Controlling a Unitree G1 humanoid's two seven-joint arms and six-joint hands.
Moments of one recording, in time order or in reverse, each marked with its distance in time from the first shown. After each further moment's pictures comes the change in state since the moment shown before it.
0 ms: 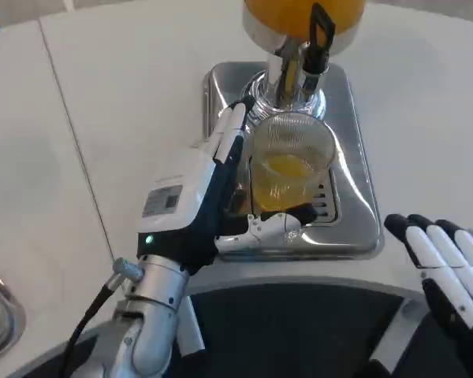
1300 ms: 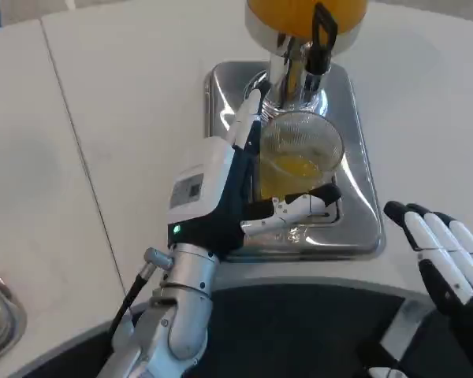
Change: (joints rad) left arm -0.123 -0.100 -0.038 0.198 -0.052 -0.033 0.104; right arm -0.127 0.049 0.020 -0.009 -0.001 0.100 0.143
